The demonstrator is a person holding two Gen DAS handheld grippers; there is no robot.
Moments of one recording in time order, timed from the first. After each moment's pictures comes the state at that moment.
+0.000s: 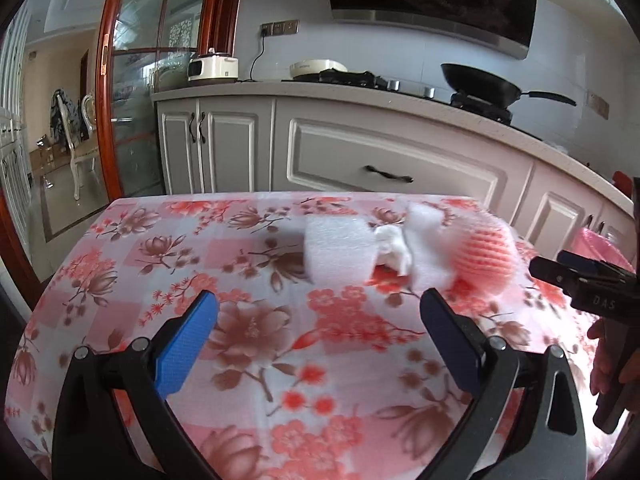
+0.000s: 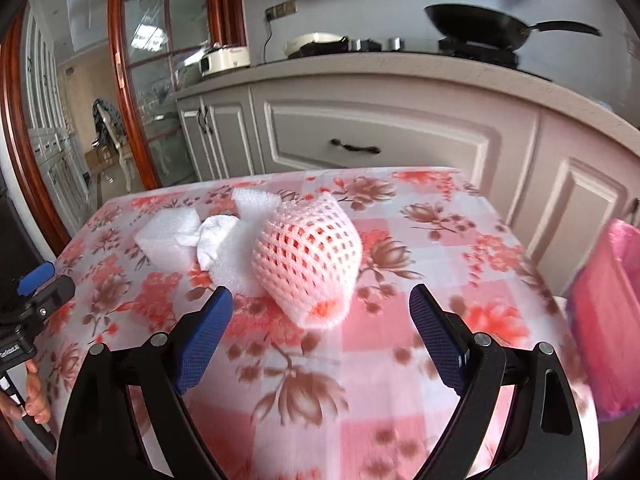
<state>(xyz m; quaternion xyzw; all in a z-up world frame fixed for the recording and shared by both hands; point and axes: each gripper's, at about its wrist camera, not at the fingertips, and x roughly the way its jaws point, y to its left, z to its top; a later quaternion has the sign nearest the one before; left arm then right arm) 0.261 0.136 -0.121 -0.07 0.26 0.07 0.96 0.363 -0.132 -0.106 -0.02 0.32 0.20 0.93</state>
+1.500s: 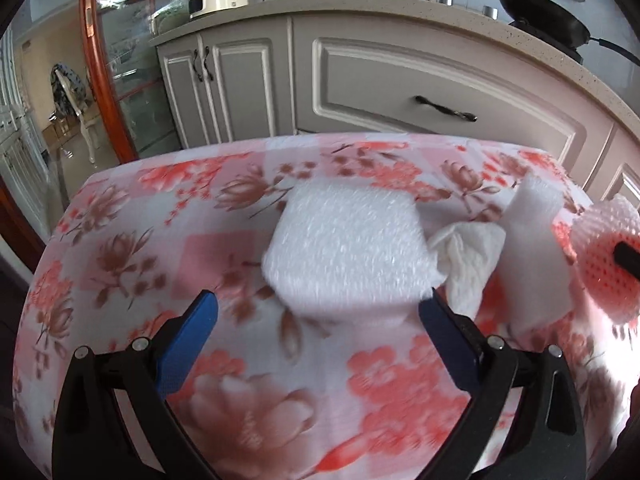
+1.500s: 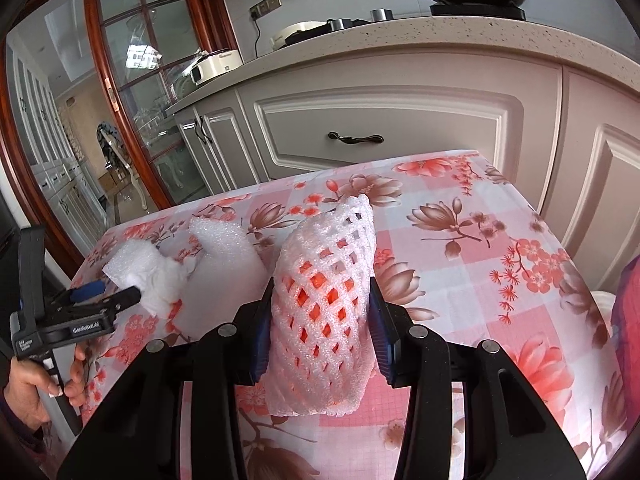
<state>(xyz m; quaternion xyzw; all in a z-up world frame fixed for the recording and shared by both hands) 0.401 0.168 -0.169 -0.05 0.40 0.12 0.91 0.433 -0.144 -0.124 0.05 0.34 0.22 0.91</state>
